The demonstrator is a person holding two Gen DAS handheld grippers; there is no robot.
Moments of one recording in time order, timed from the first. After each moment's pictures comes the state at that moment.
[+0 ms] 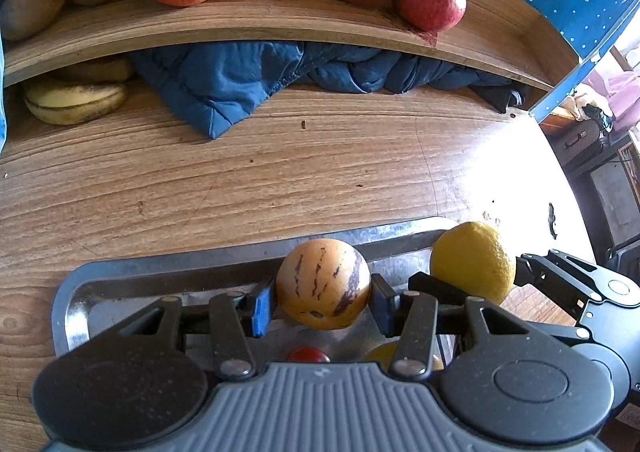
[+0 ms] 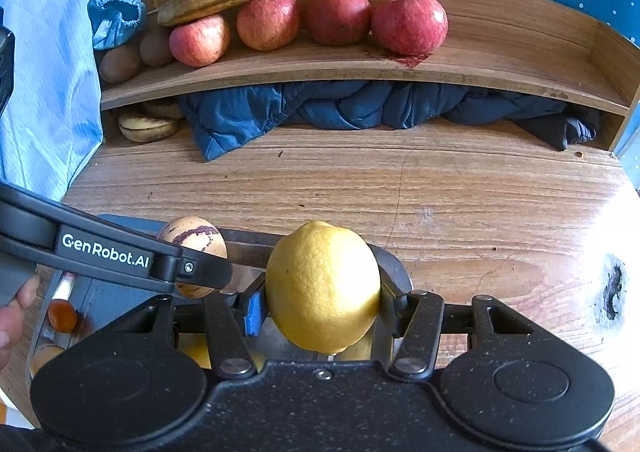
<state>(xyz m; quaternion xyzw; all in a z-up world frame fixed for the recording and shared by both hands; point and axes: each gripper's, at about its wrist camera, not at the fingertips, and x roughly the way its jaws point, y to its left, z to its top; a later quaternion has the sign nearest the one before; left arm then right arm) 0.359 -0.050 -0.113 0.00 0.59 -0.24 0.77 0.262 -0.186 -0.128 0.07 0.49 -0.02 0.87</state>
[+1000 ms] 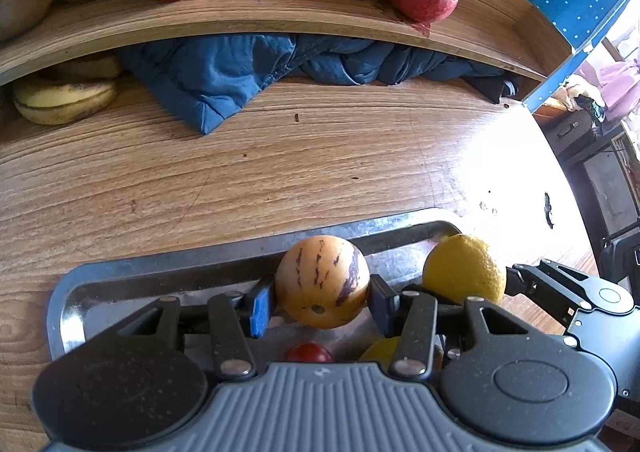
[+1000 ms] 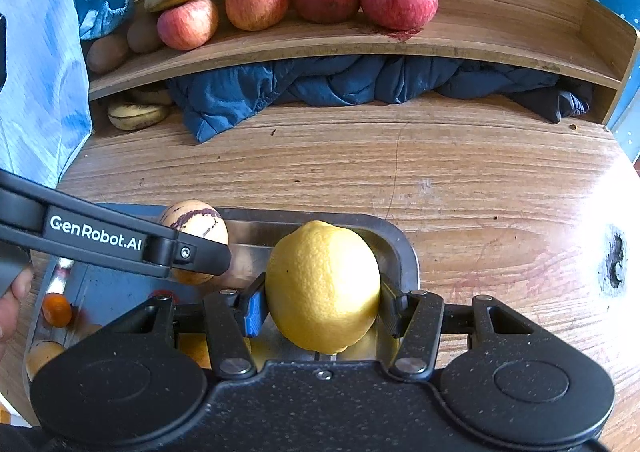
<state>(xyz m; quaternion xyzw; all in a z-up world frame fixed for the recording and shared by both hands) 0.360 -0.050 -0.116 0.00 0.59 -0.26 0.76 0.260 -0.183 -0.133 0.08 0.51 -0.04 0.86</state>
